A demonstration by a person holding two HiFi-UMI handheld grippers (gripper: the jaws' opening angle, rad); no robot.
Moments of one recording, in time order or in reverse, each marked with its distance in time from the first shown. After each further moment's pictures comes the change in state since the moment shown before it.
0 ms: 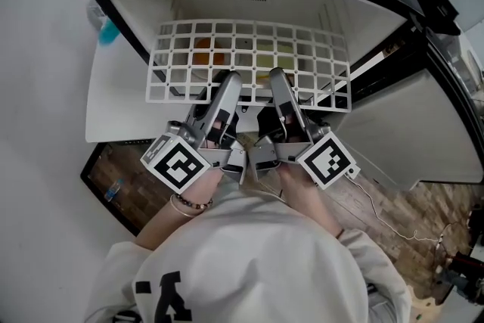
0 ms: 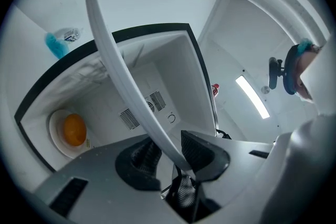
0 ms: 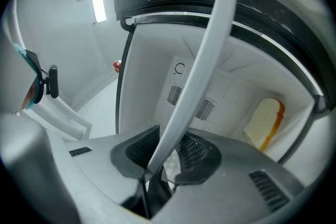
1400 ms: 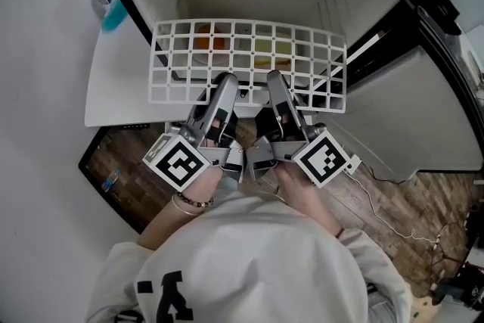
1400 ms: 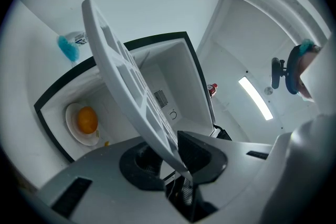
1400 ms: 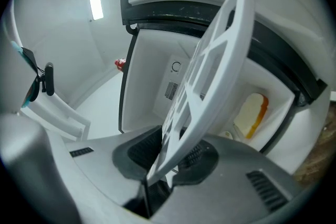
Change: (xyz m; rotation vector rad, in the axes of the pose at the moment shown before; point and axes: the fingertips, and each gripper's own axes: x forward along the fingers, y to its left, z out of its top) left arm -0.037 -0.005 -0.022 -0.020 -0.019 0.047; right arm -0.036 0.002 -0.018 0.014 0.035 -0.043
